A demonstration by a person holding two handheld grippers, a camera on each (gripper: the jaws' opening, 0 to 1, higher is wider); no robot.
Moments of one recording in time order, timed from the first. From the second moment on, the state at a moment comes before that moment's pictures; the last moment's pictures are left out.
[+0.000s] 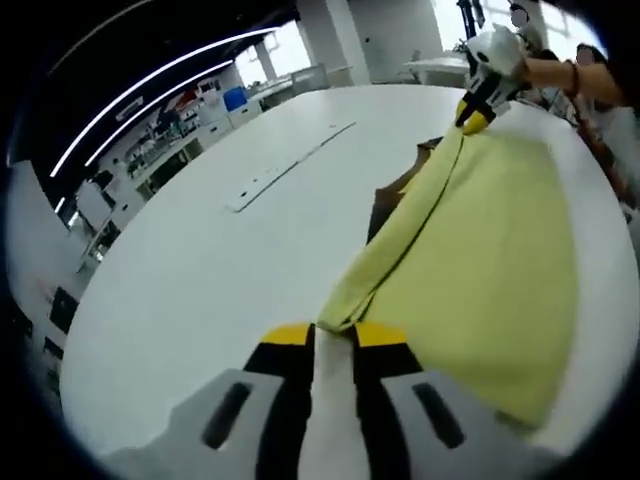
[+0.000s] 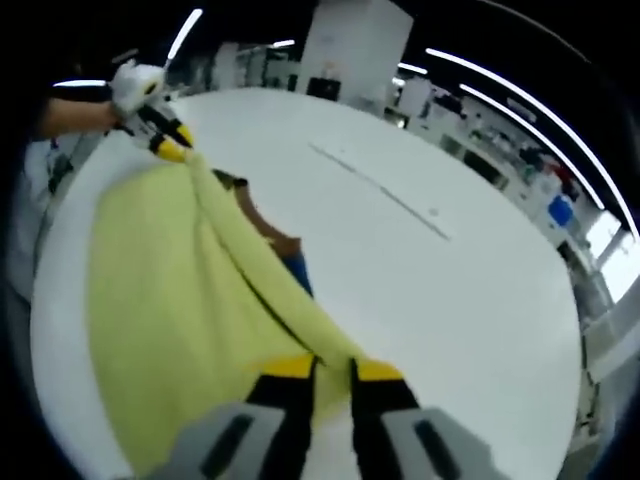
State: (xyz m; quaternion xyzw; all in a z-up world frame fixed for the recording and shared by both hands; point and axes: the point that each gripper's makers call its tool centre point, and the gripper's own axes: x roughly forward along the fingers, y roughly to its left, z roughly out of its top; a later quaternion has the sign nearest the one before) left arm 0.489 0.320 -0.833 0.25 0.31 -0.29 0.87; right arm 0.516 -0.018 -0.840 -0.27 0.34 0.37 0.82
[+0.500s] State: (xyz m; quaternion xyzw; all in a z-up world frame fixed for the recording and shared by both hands) left arm 0.494 0.319 -0.820 0.20 0.30 -0.27 0.89; right arm 0.520 -0.016 -0.832 -0.28 0.32 0.37 0.83
